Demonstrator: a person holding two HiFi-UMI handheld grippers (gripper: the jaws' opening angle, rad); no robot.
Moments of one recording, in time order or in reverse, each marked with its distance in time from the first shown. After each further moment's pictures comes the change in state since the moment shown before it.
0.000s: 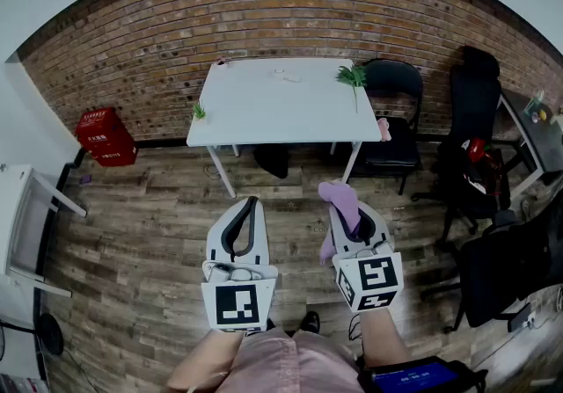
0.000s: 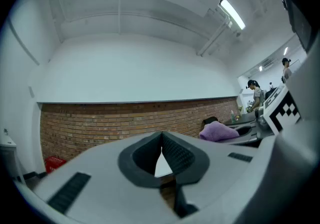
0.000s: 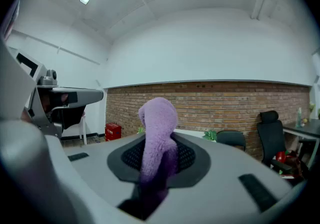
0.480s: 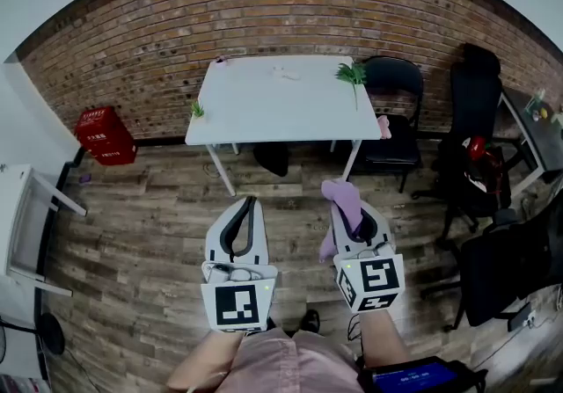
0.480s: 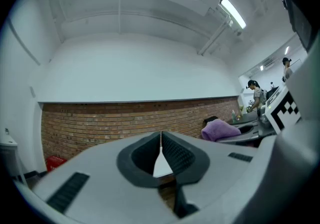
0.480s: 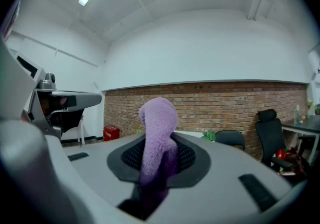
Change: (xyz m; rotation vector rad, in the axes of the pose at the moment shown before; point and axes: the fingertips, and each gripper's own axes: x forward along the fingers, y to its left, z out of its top) left arm 0.001 0.001 -0.004 -0.009 0.001 0.014; right arm 0.000 -0.004 -0.001 0.021 -0.017 -0.010
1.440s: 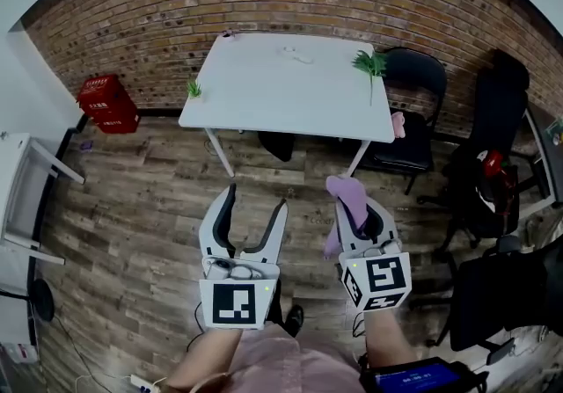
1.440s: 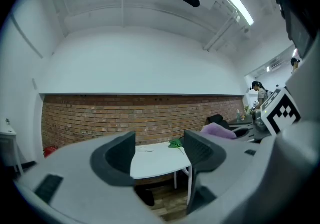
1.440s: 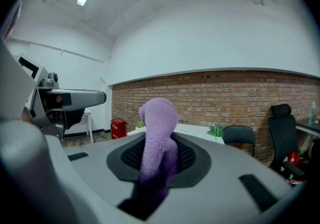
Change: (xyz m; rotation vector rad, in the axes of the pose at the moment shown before) left arm 0.071 -0.027 -0.045 -0.044 0.049 0.039; right arm 0.063 -0.060 -0.035 -0.017 0.063 0.113
